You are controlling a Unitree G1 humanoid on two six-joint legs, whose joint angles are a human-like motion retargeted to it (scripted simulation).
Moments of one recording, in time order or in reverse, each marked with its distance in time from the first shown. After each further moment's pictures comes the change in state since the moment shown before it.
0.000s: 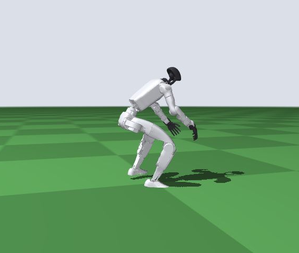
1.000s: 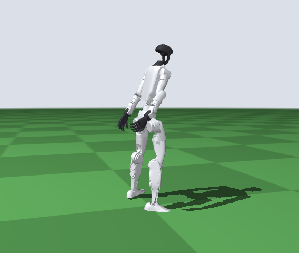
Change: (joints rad) left arm 1.378 -0.386 0.358 0.559 0.150 0.072 -0.014; right arm 1.263 0.202 -0.404 0.912 -0.426 0.387 -0.042; waist -0.072 0.053 -0.377; left_leg 1.365 -0.117 0.194 -1.545 0.375 -0.212; right_leg 1.357 0.180 -0.341 -1.374 0.380 0.200
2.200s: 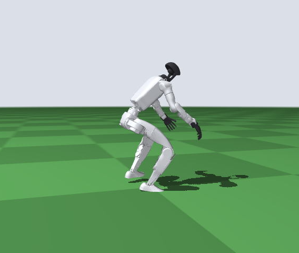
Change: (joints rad) left arm -1.264 0.477 -0.287 -0.454 -0.142 -0.105 0.012; right arm -1.157 -0.225 0.328 -0.835 0.300 -0.372 -0.007; waist 0.050 -0.040 0.265; left_leg -1.233 0.121 -0.204 1.450 -0.406 0.237; right_leg -1.209 -0.126 0.340 1.324 -0.418 -0.191
